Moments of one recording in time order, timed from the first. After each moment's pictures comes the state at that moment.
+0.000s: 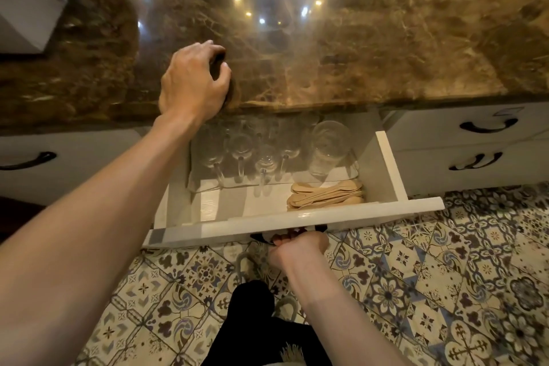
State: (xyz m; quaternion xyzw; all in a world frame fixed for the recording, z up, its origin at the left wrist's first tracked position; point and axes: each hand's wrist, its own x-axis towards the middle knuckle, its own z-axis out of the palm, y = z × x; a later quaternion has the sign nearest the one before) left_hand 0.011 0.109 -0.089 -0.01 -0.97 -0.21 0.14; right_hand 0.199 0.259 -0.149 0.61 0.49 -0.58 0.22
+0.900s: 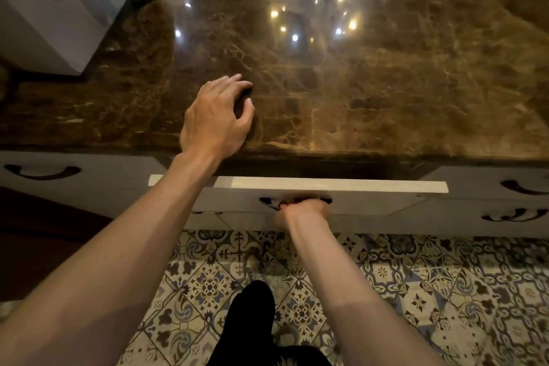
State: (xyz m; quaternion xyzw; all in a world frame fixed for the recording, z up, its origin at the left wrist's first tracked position) left_hand 0.008 0.109 -0.093 0.01 -0.97 -0.21 0.14; right_hand 0.069 0.247 -0.121 0.69 0.06 -0.72 0.01
